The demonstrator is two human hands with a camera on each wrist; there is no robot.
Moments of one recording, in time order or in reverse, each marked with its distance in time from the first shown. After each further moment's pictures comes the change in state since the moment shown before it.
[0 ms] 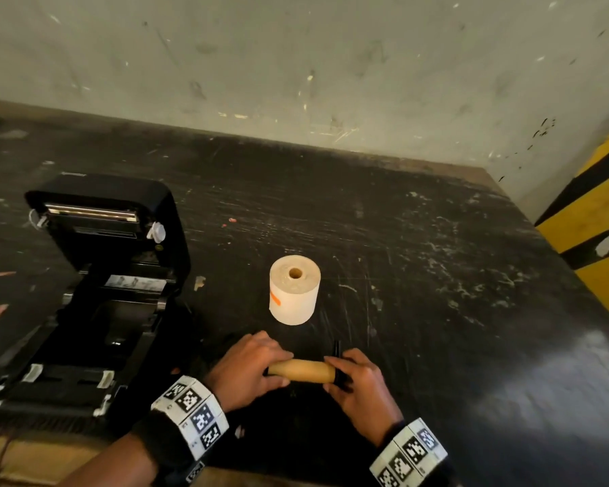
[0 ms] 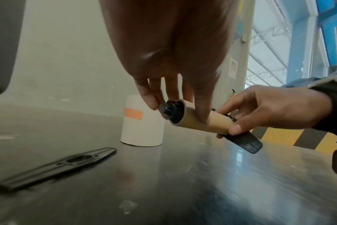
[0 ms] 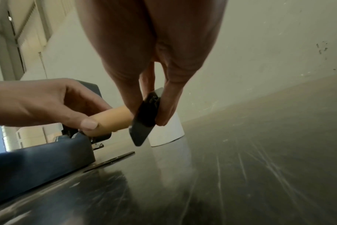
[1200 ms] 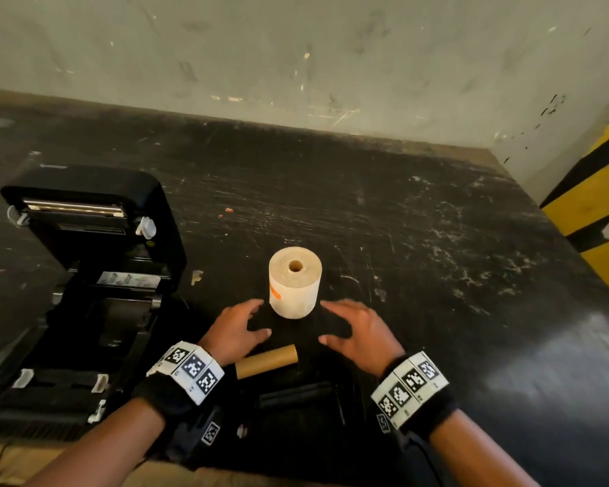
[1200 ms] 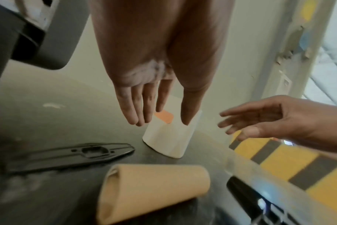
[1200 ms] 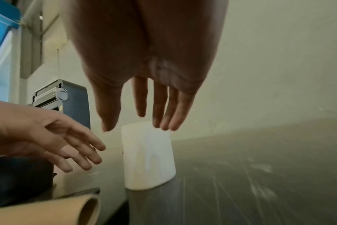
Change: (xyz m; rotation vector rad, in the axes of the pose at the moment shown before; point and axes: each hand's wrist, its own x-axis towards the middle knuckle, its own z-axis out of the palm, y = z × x) left_hand 0.034 -0.035 -0.014 -0.366 0.103 -0.499; right_hand 0.069 -0.007 -0.037 -0.111 -0.117 0.009
